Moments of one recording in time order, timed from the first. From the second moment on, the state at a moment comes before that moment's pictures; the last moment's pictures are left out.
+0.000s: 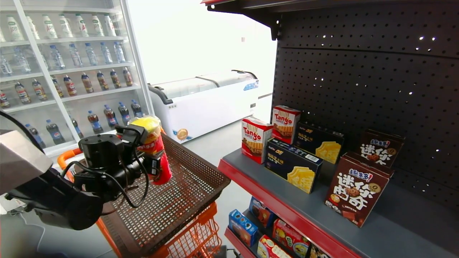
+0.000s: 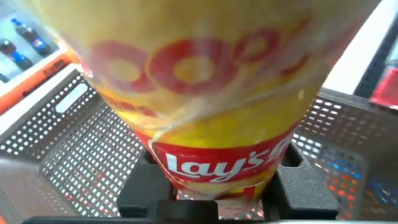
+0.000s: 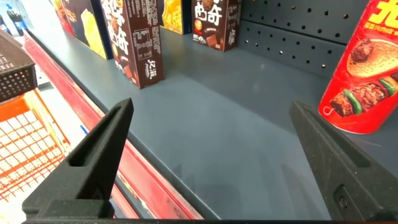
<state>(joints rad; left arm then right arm) -0.09 2.00 -0.67 -1.12 0.01 0.17 0.00 0.00 0.00 0.00 -0.02 0.00</state>
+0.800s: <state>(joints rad) -0.28 1.55 -0.80 -0.50 -0.36 0.10 0.00 0.00 0.00 0.00 -0.02 0.00</state>
